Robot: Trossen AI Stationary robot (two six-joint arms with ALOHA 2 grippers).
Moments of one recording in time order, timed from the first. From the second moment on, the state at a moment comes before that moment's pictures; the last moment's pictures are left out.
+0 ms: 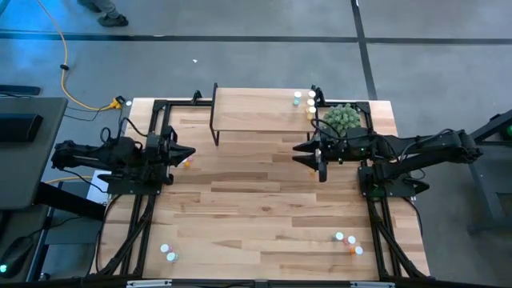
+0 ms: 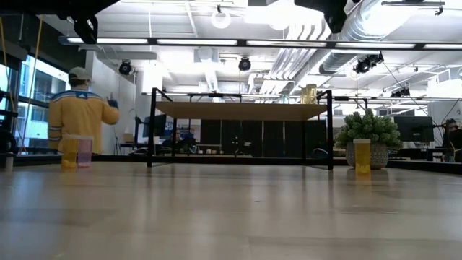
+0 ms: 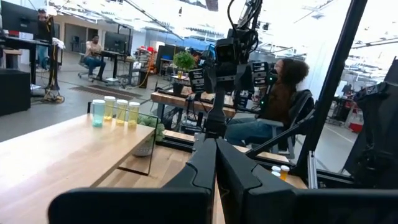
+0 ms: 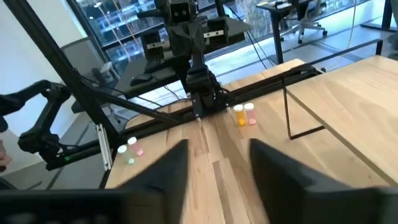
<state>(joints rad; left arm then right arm) -0.03 0.25 0.32 0.05 -0.27 -0.15 0.05 0.94 0.78 -0.01 0.07 0.33</state>
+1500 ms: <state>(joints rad) -0.03 0.25 0.32 0.06 -0.30 -0.16 0.71 1.60 0.98 -0.87 -0.30 1.59</state>
